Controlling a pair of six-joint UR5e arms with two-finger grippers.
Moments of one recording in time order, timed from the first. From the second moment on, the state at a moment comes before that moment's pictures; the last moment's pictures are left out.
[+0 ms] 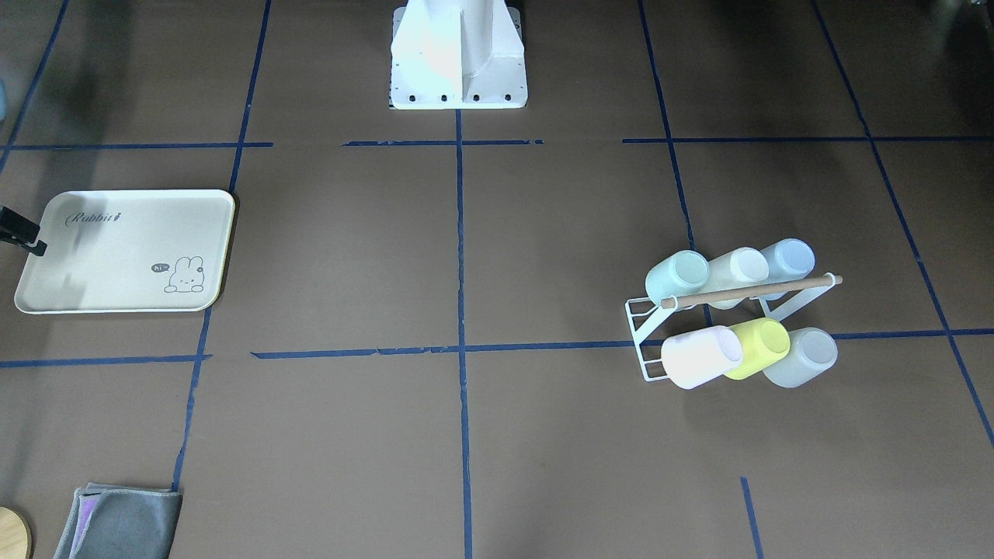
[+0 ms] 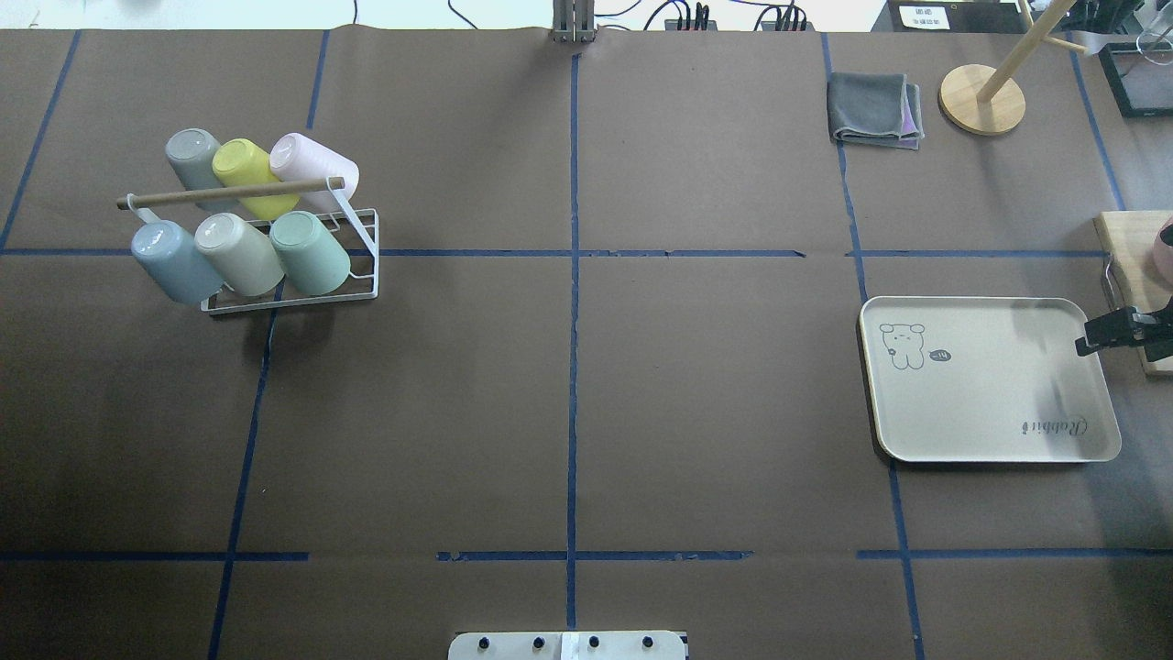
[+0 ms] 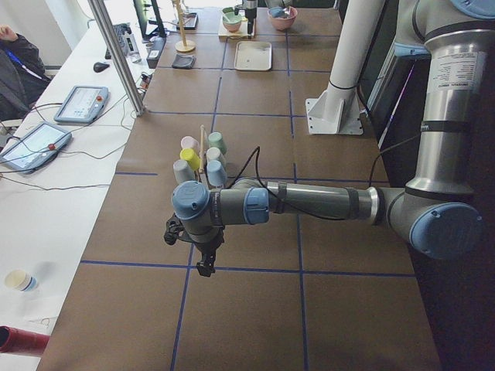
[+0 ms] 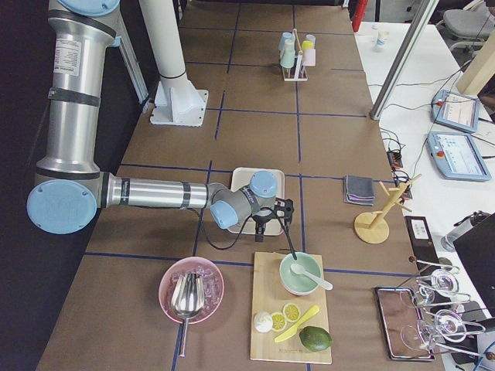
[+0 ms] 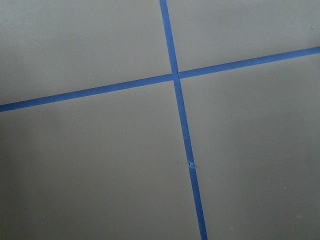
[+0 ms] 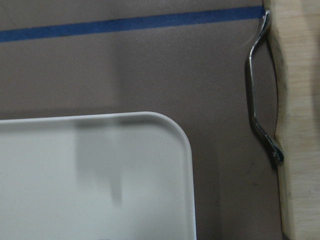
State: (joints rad) left arm -1.57 -1.60 -1.61 -1.43 -2.35 0.24; right arm 1.11 -1.72 1.59 -0.98 2.28 0.71
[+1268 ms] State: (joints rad) left arm -1.57 -1.59 -1.64 -1.43 -2.35 0.24; right arm 1.06 -1.73 1.55 -0.98 2.28 0.71
